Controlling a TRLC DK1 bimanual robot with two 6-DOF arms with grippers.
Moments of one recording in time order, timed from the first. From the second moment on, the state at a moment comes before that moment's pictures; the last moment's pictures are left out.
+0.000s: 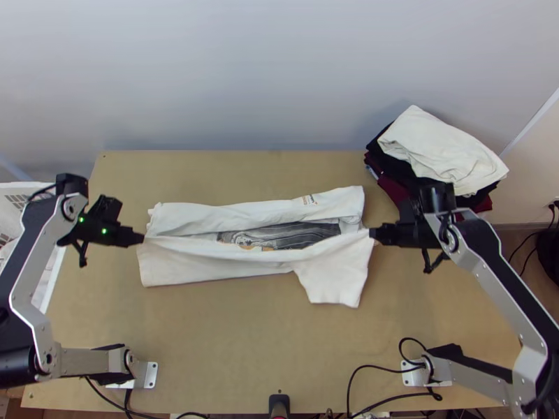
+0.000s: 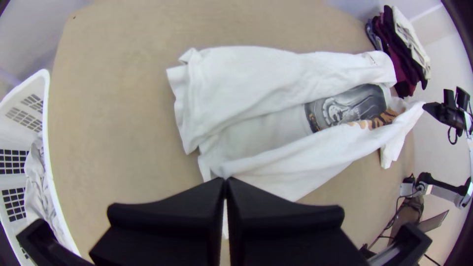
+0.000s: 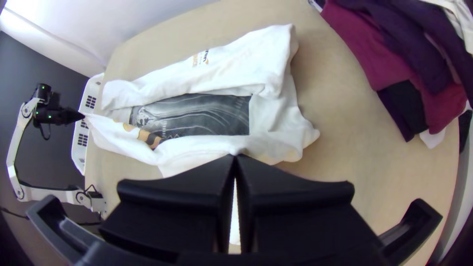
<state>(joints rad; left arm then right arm) 0.23 1.47 1.24 -1.05 0.30 0.37 0.21 1.29 1.07 -0.75 -0.36 0.24</state>
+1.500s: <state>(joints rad) 0.20 1.94 1.40 -0.74 0.29 0.19 0.20 2.08 1.56 -0.57 -0.19 0.24</state>
